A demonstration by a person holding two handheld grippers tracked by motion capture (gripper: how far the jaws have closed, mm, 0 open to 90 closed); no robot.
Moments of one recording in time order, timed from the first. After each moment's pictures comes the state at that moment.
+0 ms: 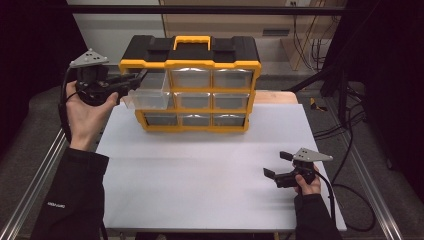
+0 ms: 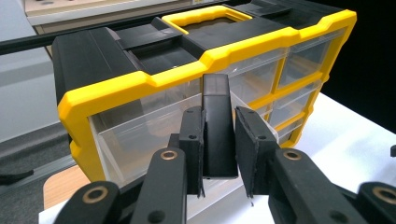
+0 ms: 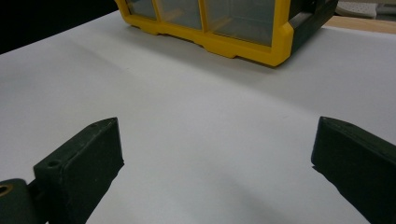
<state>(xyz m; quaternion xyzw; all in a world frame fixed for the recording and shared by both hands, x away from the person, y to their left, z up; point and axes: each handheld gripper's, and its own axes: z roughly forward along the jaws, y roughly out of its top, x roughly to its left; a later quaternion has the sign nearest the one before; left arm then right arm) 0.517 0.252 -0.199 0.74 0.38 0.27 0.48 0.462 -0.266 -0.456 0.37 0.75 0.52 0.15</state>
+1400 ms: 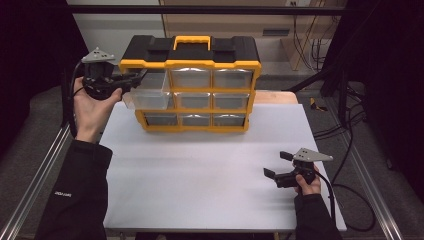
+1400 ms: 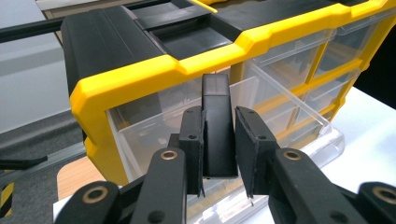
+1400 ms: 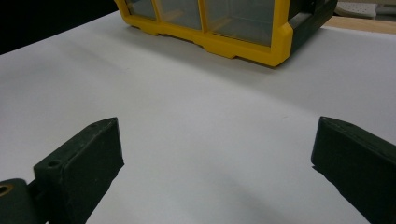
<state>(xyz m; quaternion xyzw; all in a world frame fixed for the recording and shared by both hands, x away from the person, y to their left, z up) 0.547 0.257 -0.214 0.75 0.40 0.27 0.45 0.462 -0.266 -0.456 0.37 0.75 0.52 0.15</state>
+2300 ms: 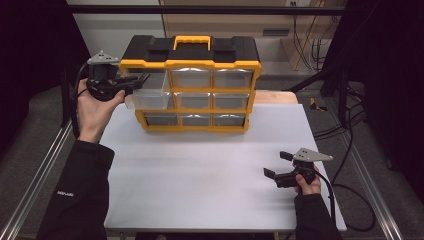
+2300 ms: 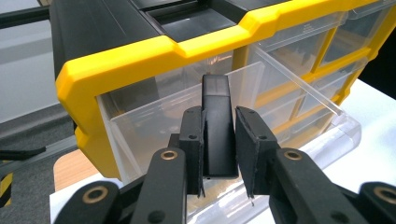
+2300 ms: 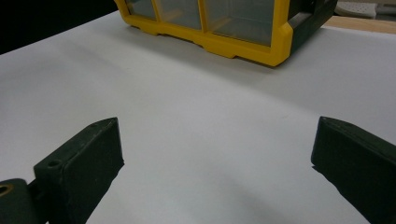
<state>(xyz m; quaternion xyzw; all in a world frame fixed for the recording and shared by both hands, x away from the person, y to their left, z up) 0.552 0.255 -0.222 0.75 0.41 0.26 0.44 0.462 -0.266 -0.456 0.37 0.75 0.52 0.15</state>
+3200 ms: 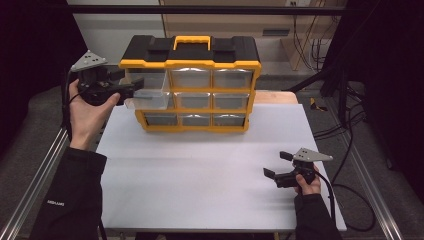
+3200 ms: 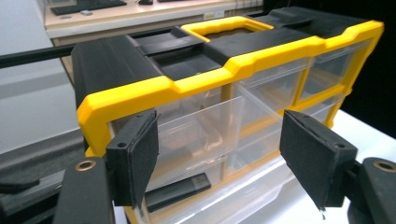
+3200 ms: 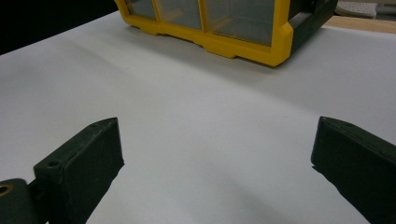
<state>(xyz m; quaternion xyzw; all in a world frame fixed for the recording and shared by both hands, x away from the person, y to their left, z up) 0.527 0.260 -0.214 0.71 0.39 0.29 0.51 0.462 -0.266 -0.456 0.37 0.75 0.52 0.15</state>
